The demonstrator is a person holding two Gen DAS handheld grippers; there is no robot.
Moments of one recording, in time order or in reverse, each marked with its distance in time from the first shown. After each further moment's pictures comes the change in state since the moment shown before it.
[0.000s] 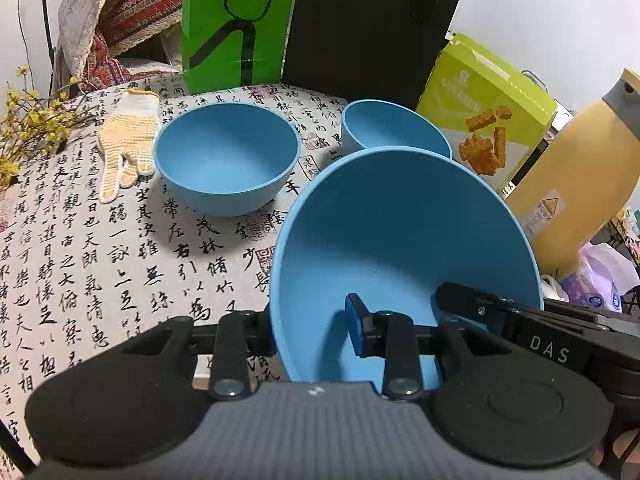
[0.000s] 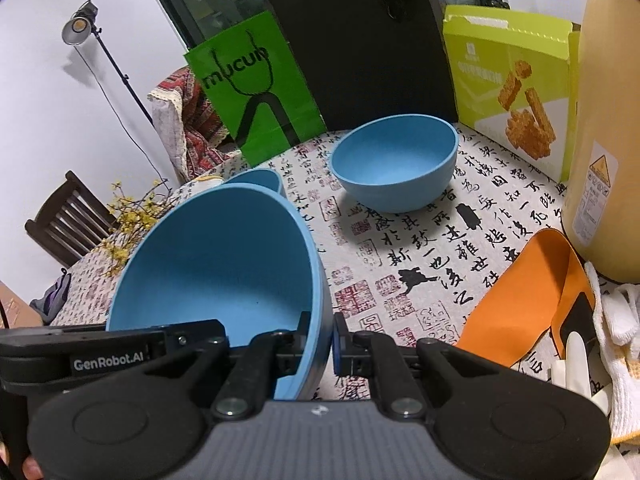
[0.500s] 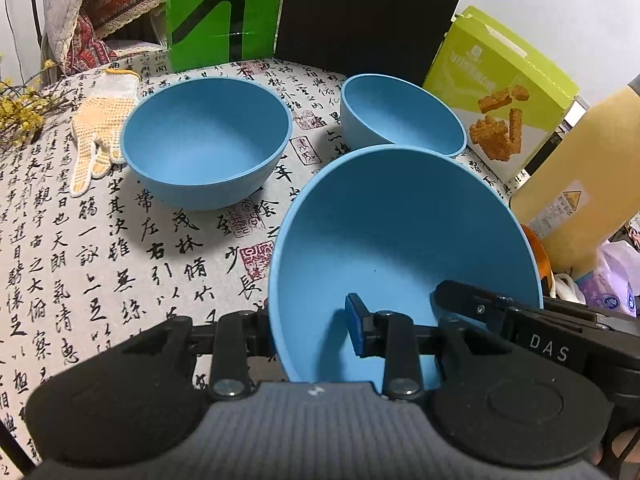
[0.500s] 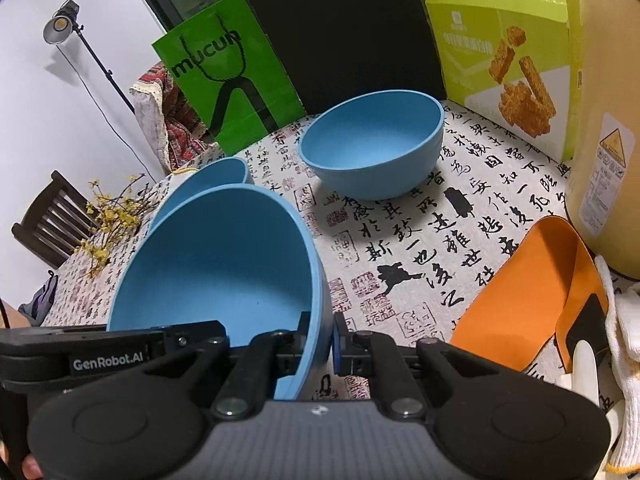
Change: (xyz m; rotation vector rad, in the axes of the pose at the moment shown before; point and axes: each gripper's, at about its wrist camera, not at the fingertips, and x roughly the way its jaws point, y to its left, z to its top) left arm 0.047 -0.004 0.013 0.004 0.066 -0.005; right arm 0.035 -0.027 0.008 0.037 0.043 -0.010
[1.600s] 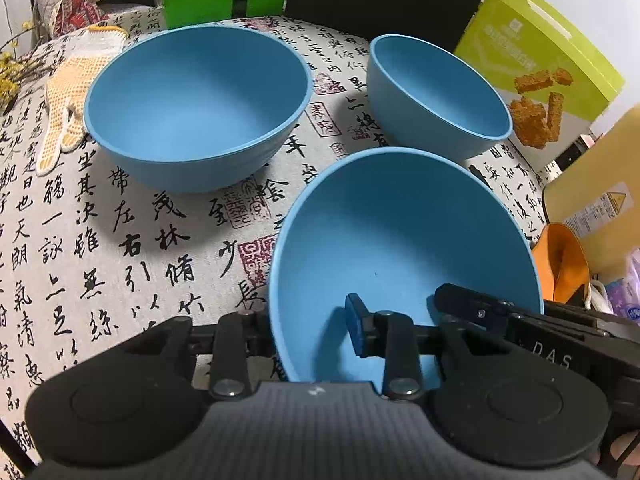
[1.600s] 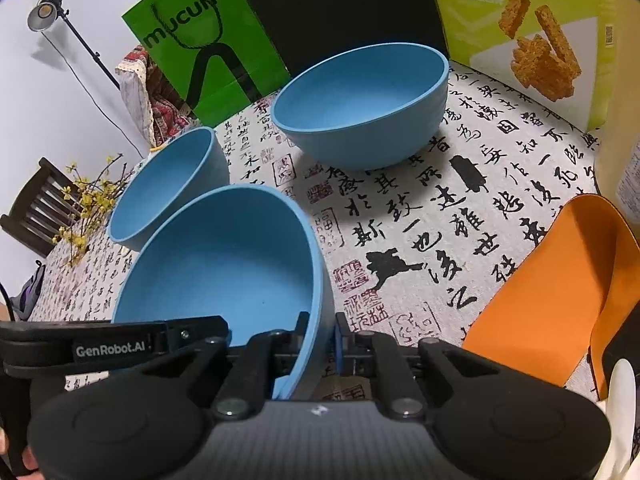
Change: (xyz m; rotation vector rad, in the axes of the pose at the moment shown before) left arm 0.060 0.019 0.013 -0.030 0.095 -0.012; right arm 0.054 -0.019 0.008 0.023 0.084 0.002
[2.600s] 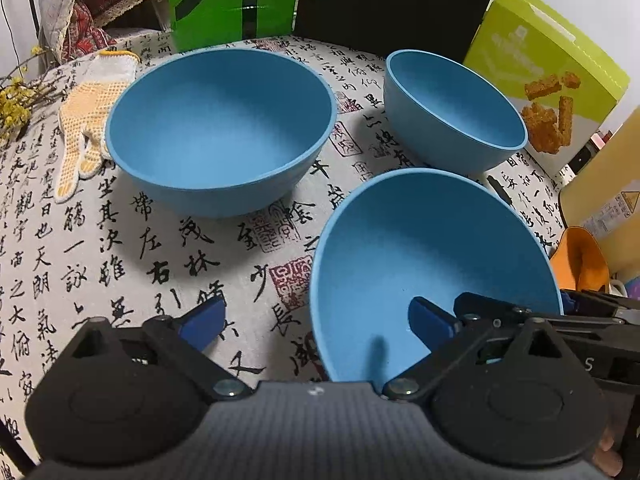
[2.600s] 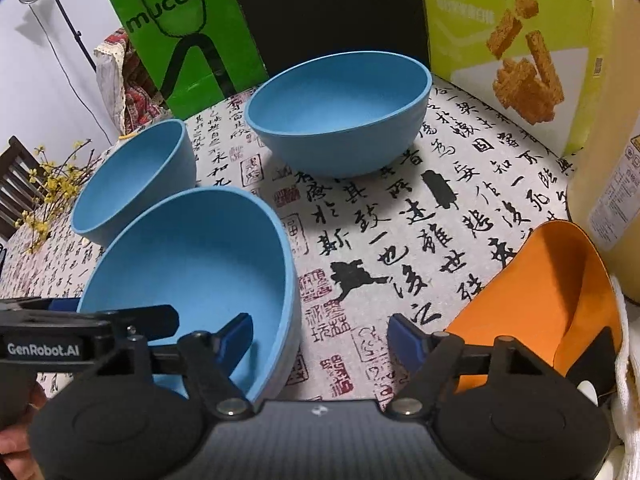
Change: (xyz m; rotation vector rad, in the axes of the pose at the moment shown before) left arm -0.001 0.011 0.004 0.035 -0.047 0.044; right arm 0.004 0.004 0.006 -0.062 0.004 -0.125
